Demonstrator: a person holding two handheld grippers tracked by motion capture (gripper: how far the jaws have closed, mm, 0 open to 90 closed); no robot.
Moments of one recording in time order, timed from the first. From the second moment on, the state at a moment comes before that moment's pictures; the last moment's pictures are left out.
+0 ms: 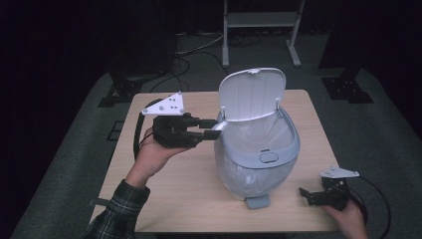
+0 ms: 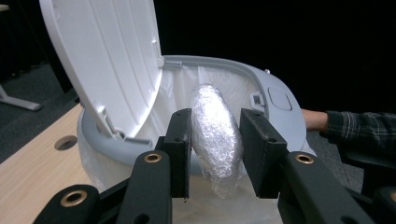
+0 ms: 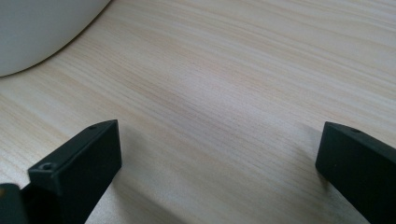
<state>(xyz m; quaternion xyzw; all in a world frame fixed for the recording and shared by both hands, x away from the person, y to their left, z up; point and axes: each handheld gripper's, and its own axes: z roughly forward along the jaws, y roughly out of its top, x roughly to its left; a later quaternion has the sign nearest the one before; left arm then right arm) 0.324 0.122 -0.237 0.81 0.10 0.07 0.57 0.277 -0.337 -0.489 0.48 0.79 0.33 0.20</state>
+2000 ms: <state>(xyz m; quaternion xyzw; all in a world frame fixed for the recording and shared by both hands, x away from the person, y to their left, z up) 0.359 0.030 -0.229 0.82 0.07 0.06 0.56 0.277 -0.337 -0.489 0.48 0.79 0.33 0.20</state>
